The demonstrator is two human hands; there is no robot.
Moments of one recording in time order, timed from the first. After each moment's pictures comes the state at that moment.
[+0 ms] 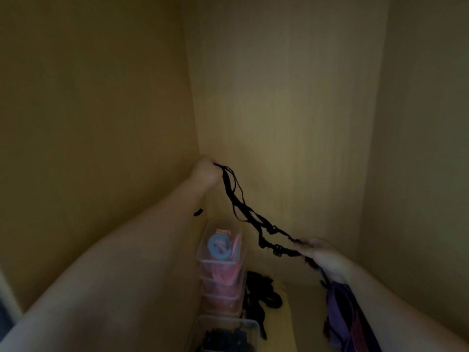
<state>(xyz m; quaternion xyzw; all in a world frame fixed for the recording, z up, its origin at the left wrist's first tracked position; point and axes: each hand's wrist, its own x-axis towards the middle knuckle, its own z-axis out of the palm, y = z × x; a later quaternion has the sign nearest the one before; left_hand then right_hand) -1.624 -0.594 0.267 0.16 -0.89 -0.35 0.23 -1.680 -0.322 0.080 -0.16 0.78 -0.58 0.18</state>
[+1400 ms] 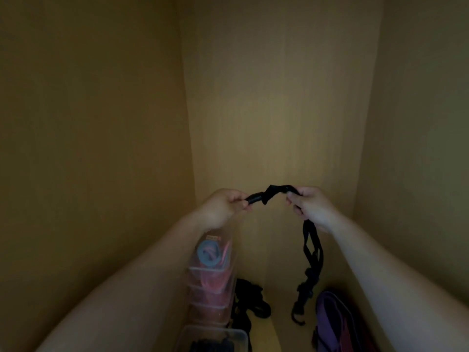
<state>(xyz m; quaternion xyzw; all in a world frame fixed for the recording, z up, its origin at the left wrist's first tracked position) -1.607 -0.553 0.214 -0.06 -0.89 -0.43 0.14 -1.693 -0.338 0.199 -0.23 0.77 -0.59 0.00</state>
